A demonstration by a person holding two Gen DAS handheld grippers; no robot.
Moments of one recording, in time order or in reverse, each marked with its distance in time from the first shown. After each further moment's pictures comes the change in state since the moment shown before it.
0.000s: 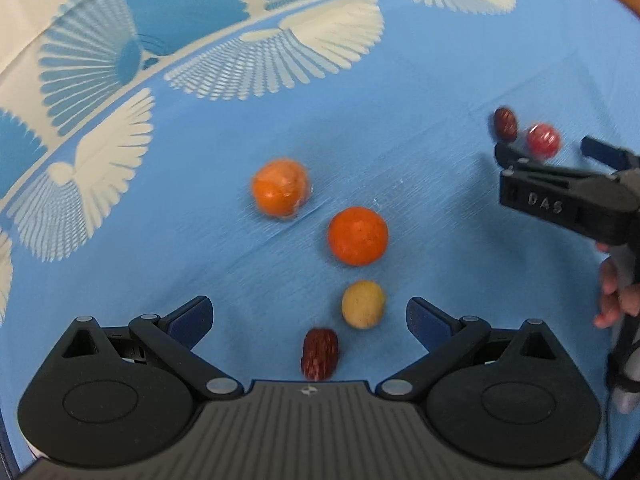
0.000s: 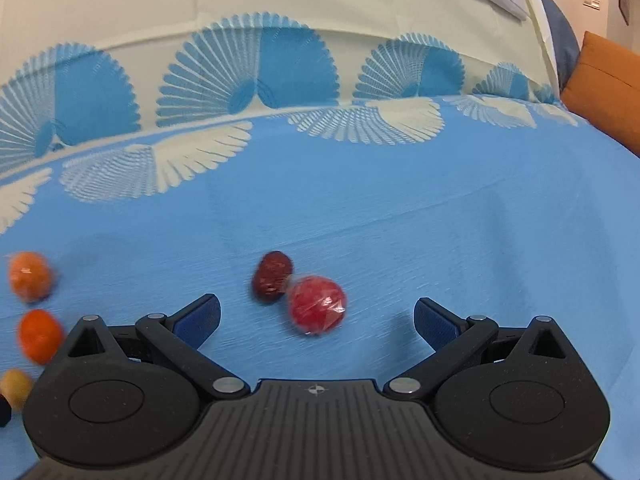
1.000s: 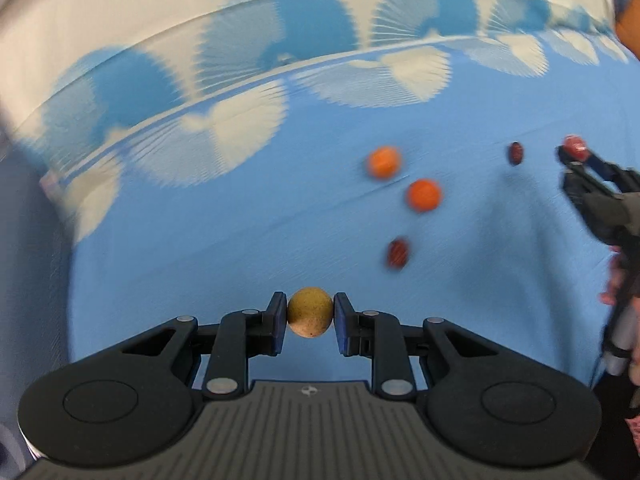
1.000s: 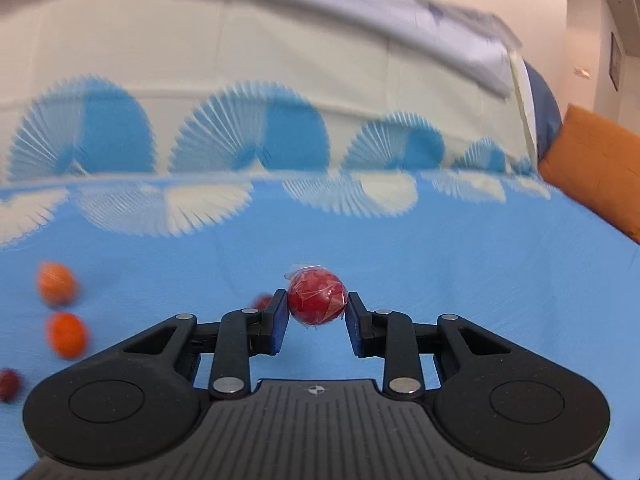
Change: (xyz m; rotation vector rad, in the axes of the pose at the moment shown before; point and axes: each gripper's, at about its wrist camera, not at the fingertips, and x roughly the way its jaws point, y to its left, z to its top) left arm -0.146 0.075 -0.092 -0.232 -0.045 0.087; right arm -0.092 0.006 -0.004 -0.105 -0.217 -0.028
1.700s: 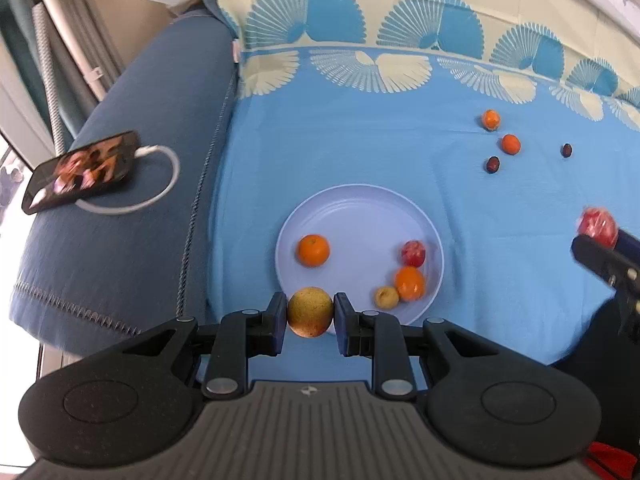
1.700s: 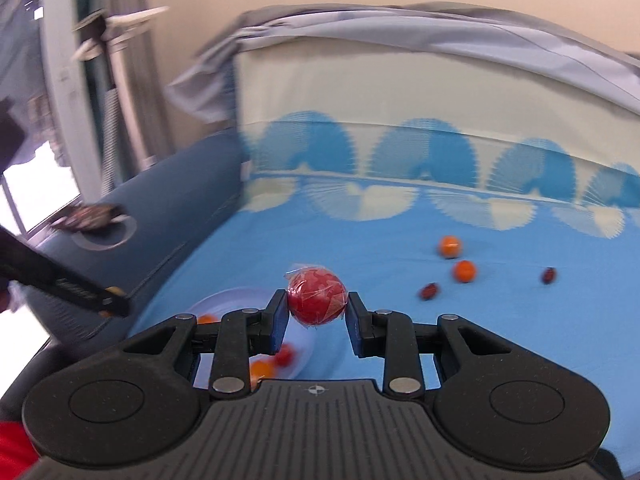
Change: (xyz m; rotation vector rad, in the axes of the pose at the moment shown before) left arm -0.146 0.113 -0.217 -0.332 -0.012 0.094; right arm -0.319 0.086 0.004 -0.161 0.074 0.732
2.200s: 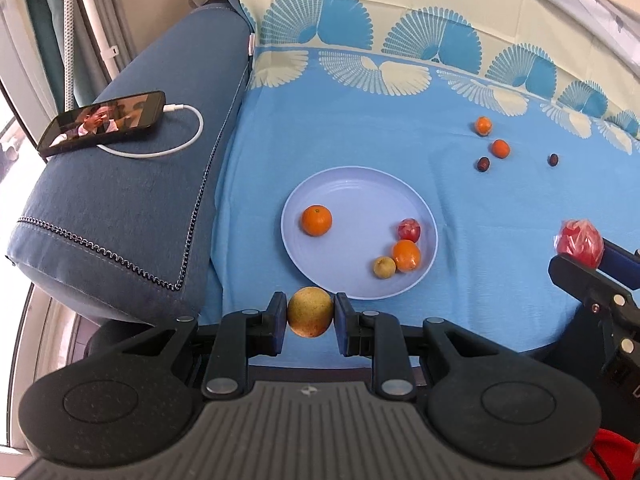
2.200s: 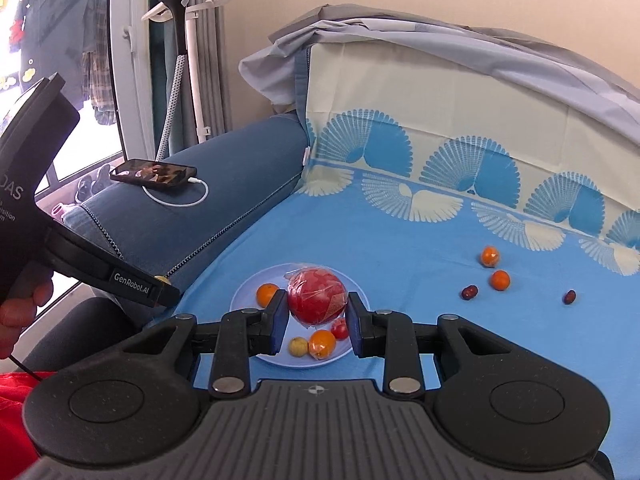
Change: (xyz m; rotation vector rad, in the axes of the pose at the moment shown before) left arm -0.017 0.019 -0.048 -0.074 -0.038 -0.057; right arm -0.037 0.069 -0.011 -0.150 0.022 0.046
